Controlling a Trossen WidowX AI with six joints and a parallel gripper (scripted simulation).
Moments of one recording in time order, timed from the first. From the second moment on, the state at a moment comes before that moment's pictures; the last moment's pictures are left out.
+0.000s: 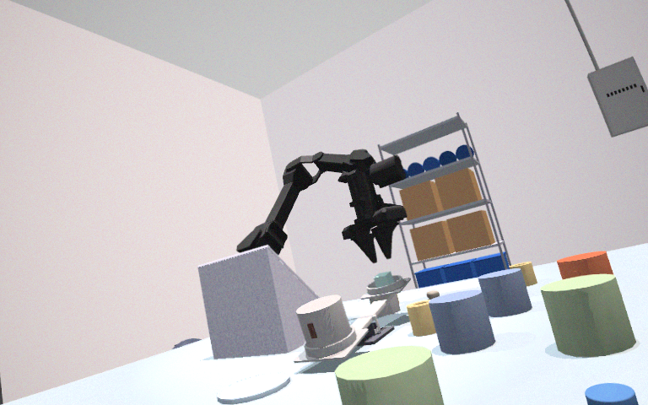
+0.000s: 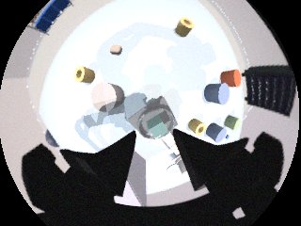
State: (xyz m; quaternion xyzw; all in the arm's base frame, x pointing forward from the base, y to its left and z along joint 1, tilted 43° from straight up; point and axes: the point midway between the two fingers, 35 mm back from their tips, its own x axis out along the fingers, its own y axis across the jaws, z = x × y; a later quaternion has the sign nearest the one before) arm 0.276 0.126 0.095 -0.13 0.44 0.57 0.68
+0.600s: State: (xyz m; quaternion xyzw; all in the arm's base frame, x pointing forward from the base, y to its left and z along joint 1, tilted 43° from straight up) arm 0.280 0.111 0.087 -0.29 0.29 0.67 0.62
